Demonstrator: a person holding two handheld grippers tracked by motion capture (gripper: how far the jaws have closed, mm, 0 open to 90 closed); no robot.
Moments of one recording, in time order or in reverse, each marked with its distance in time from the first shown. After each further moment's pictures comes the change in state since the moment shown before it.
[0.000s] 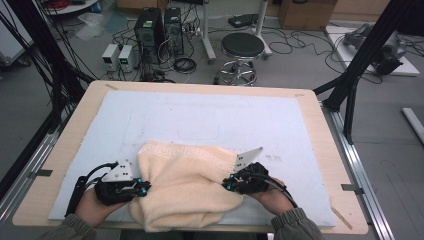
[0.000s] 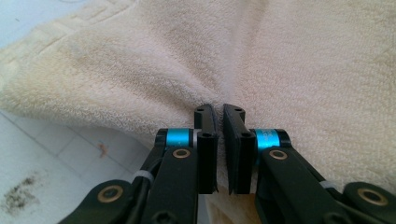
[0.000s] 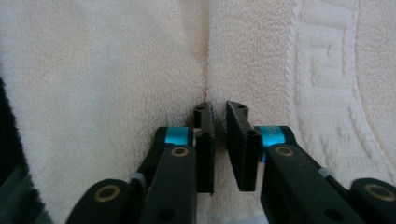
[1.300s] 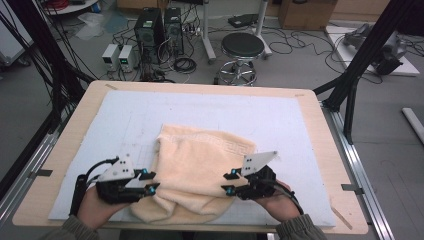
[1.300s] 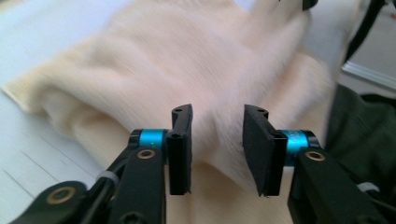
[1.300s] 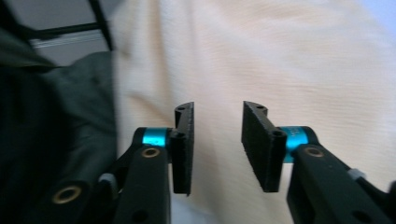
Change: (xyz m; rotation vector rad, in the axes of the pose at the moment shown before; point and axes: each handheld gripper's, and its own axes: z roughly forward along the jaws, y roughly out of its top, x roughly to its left) left arm -0.013 0.041 -0.015 -0.152 0.003 0.033; right arm 0.019 0.011 -0.034 -0.156 -0.065 -0.065
